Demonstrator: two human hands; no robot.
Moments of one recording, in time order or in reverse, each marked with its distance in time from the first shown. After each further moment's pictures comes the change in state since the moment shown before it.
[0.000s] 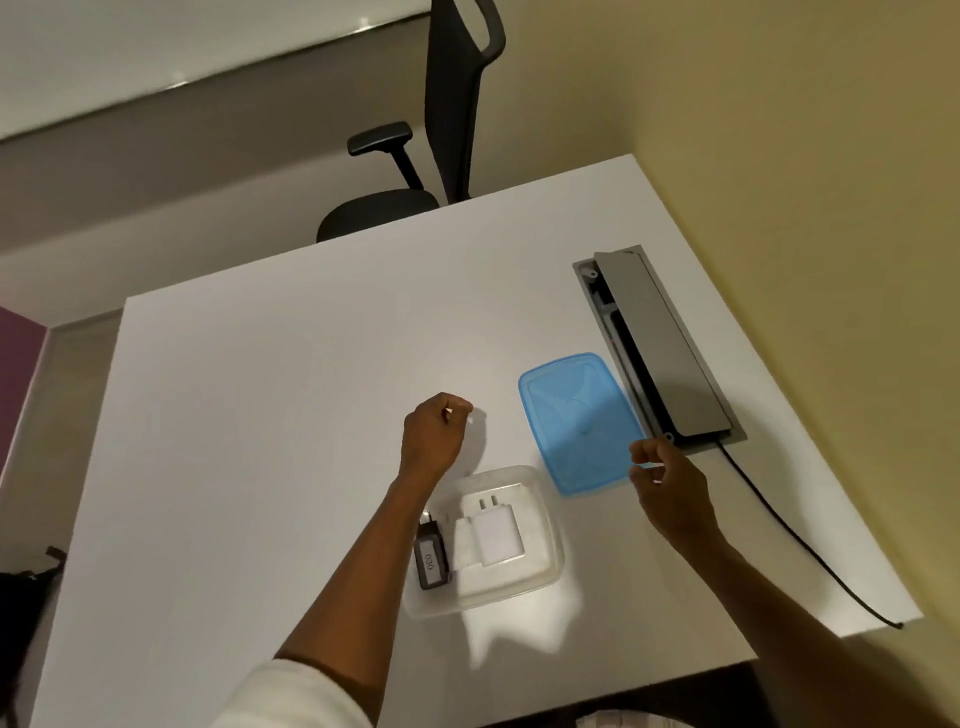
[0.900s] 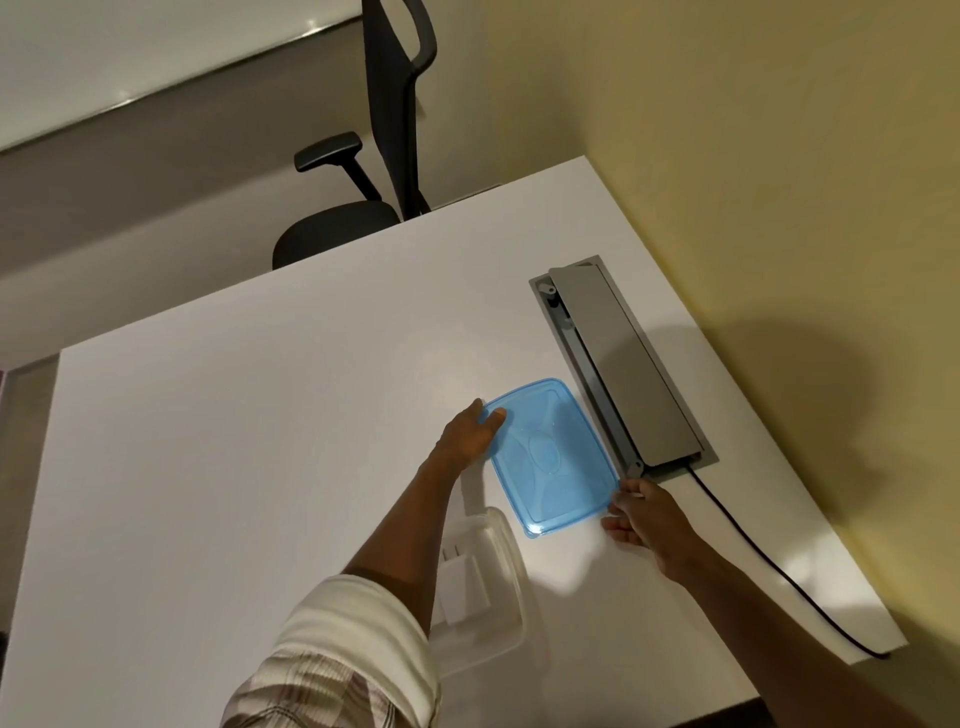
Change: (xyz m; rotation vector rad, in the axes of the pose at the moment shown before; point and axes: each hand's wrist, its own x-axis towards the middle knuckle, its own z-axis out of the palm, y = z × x) left_hand 0.070 0.057 0.093 0.169 -0.465 -0.168; right_hand 0.054 0.039 -0.007 0.433 -0.209 0.664
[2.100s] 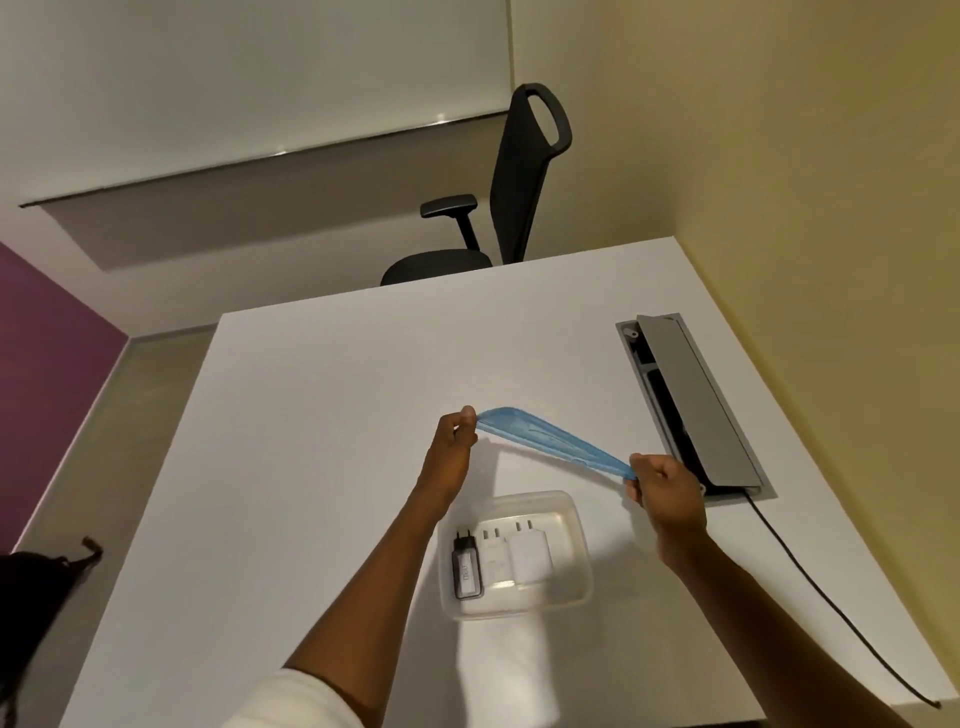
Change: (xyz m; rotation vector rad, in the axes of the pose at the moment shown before) left_hand -0.156 -0.100 -0.072 -0.557 0.311 0.133; right_hand -0.102 -0.029 0.079 -0.044 0.139 -0.538
